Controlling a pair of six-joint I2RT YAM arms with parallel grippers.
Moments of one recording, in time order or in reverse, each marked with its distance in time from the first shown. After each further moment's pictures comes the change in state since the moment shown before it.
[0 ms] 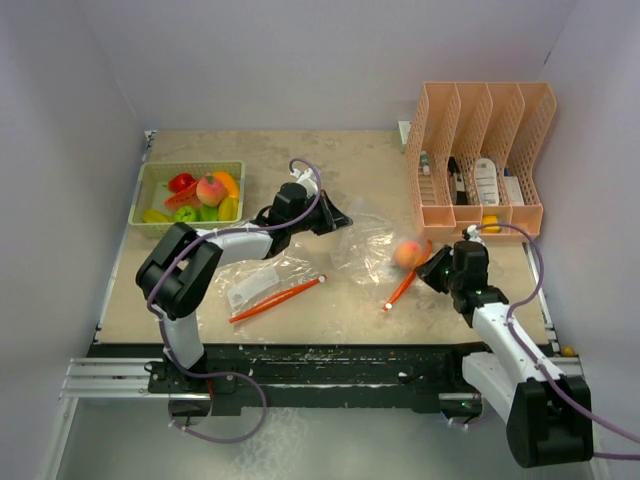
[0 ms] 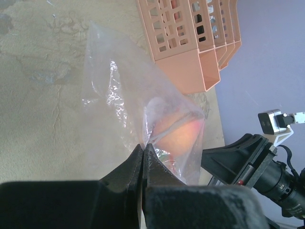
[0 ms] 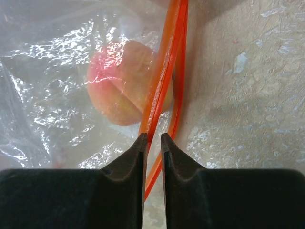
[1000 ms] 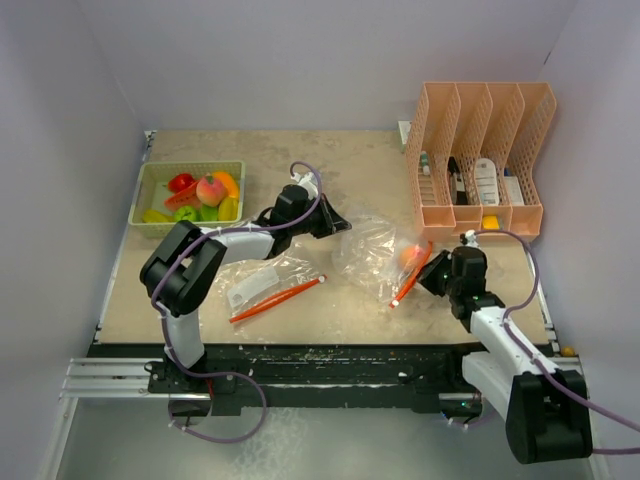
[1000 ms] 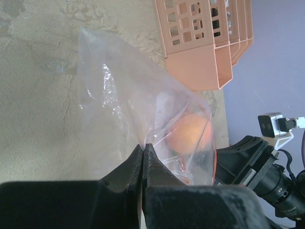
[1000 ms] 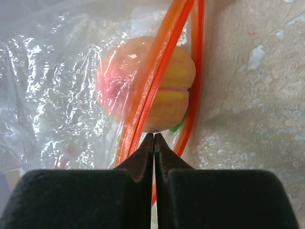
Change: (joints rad) left arm 0.000 0.030 0.001 -0.019 0.001 -0.017; right arm -0.006 0.036 -0.082 0.144 -0.062 0.041
